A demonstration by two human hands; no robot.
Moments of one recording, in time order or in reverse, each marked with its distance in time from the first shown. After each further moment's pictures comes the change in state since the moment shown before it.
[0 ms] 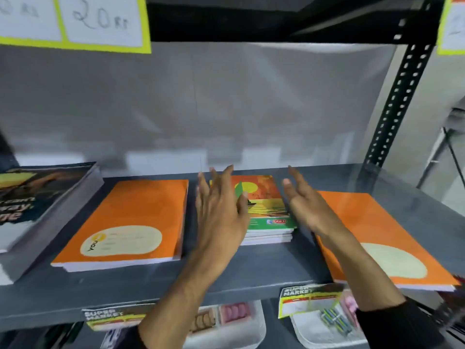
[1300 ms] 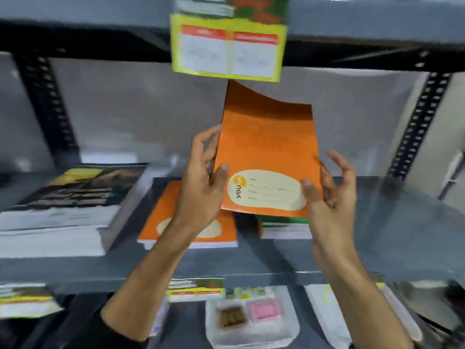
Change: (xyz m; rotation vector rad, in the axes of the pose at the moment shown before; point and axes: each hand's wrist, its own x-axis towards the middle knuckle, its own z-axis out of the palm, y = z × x) left_hand -0.001 -0.076 -0.131 -0.917 0.064 0.350; right_hand -0.087 -0.095 0.072 0.606 0.436 -0.330
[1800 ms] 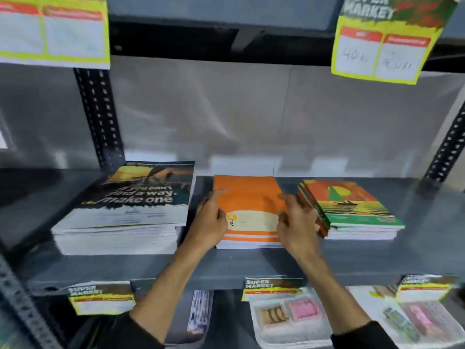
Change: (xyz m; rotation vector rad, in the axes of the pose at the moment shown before) left_hand -0.055 -0.074 -0.134 0.614 -0.115 -0.428; right_hand -0.061 0.060 0.133 -0.851 -0.316 0.154
